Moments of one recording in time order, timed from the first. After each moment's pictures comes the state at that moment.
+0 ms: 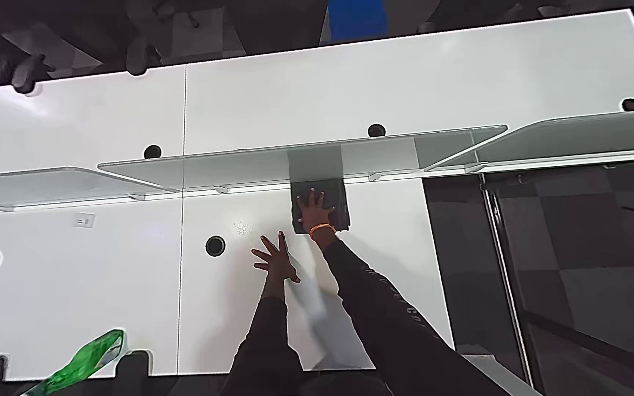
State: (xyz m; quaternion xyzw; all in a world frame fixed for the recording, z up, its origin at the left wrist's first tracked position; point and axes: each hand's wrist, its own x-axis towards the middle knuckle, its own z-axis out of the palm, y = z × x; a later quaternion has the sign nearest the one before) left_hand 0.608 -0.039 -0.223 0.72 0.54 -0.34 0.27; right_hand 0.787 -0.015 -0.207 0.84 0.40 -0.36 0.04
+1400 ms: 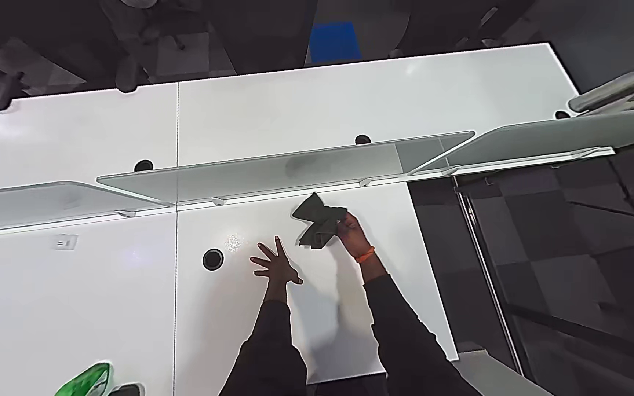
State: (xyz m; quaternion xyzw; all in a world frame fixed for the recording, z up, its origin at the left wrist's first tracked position) left_hand 0.607 -0.031 -0.227 0.72 0.56 -0.30 0.29; right_hand 0.816 -0.127 -0.161 0.56 0.14 -0.43 -0.69
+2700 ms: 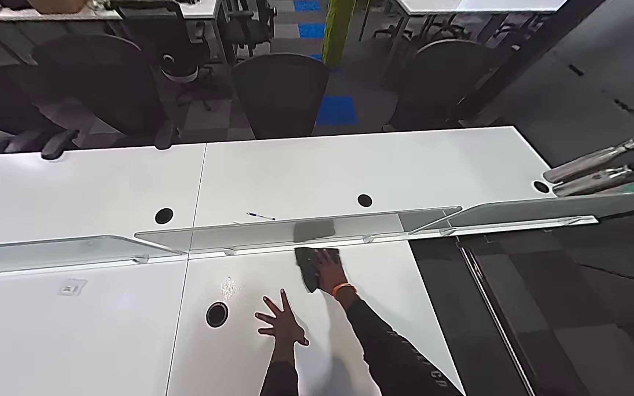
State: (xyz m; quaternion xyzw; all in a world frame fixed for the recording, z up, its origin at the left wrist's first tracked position) left_hand 0.616 -0.027 -0.229 0.71 0.58 -0.30 0.27; right_hand 0.829 -0.044 -0.222 0.82 0.50 -0.28 0.01
